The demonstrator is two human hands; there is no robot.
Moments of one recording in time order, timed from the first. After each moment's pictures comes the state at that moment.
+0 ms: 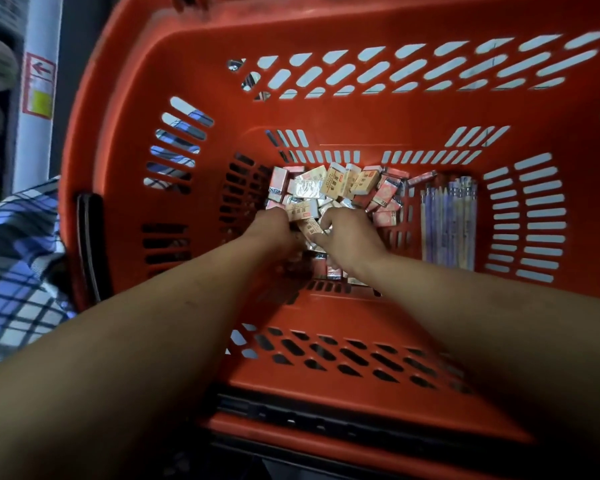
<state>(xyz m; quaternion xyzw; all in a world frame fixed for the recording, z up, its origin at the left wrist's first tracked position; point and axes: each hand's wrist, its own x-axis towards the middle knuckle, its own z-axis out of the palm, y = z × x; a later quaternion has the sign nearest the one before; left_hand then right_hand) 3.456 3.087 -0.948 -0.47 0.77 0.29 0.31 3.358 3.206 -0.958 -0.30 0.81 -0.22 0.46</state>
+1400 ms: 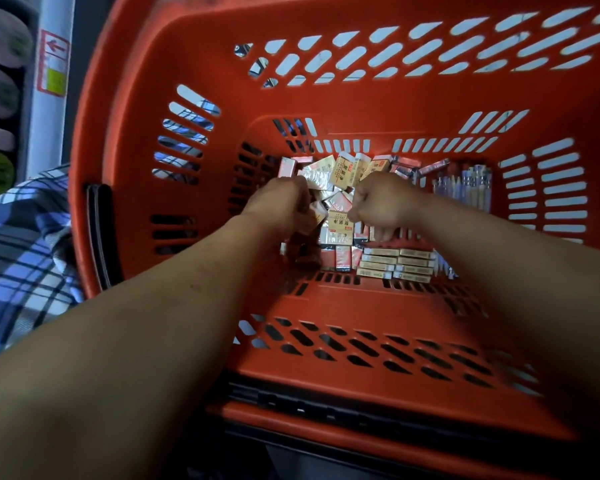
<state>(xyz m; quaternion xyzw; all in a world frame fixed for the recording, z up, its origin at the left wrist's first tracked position) 3.449 3.077 -0.928 -0.37 0.86 0.25 0.26 3.290 3.200 -0.952 -0.36 0.74 -0.10 0.56</state>
